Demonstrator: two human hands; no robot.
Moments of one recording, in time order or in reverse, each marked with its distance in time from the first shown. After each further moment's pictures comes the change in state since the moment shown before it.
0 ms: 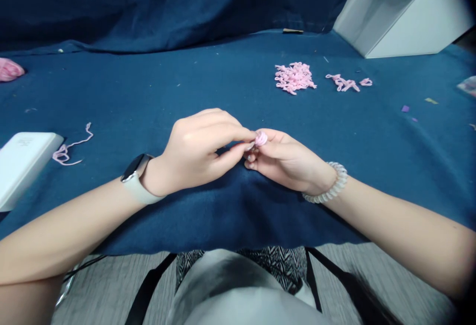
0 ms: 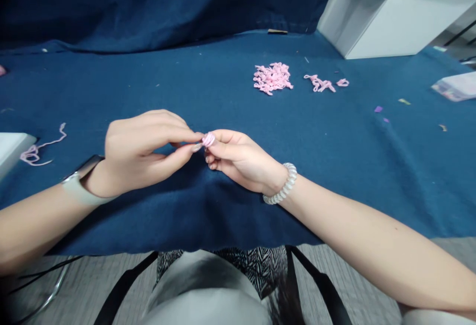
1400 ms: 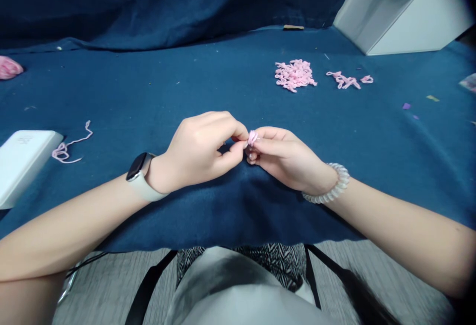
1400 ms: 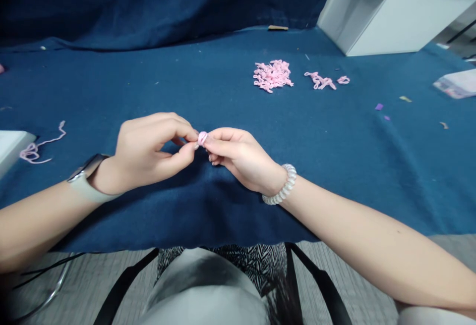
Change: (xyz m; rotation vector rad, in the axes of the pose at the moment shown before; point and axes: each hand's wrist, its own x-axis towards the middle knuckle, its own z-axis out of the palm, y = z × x) left_hand -0.006 -0.001 0.006 0.054 -0.052 -0.083; right_hand -0.002 -0.003 0.007 -0.181 0.123 -0.053
